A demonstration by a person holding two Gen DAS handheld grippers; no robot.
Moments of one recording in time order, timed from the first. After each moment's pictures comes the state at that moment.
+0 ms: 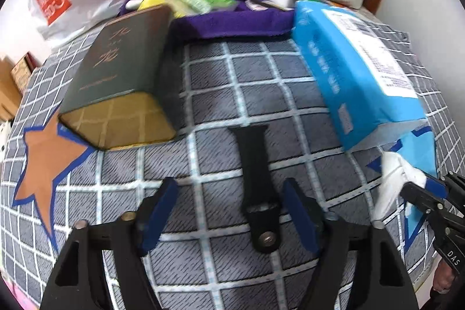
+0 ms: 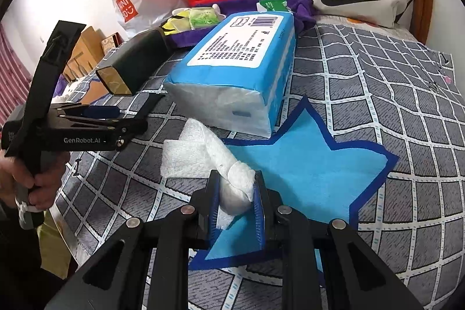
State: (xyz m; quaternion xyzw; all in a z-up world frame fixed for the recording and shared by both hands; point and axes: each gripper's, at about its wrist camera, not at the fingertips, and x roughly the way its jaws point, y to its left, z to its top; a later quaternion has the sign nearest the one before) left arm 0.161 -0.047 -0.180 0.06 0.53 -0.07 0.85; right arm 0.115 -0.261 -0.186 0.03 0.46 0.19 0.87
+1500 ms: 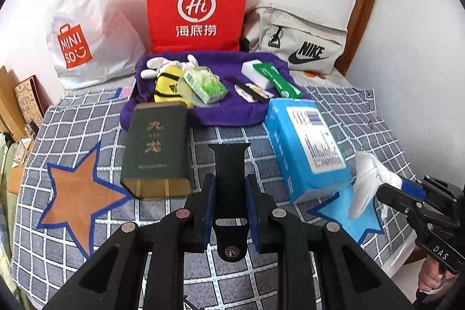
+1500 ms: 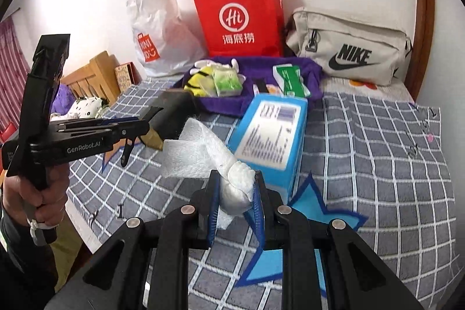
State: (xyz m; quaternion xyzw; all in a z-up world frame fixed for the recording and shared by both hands) left arm 0.150 -0.025 -0.078 0.00 0.43 -0.11 0.90; right arm 0.112 -0.244 -0.084 0.02 0.39 0.20 0.90
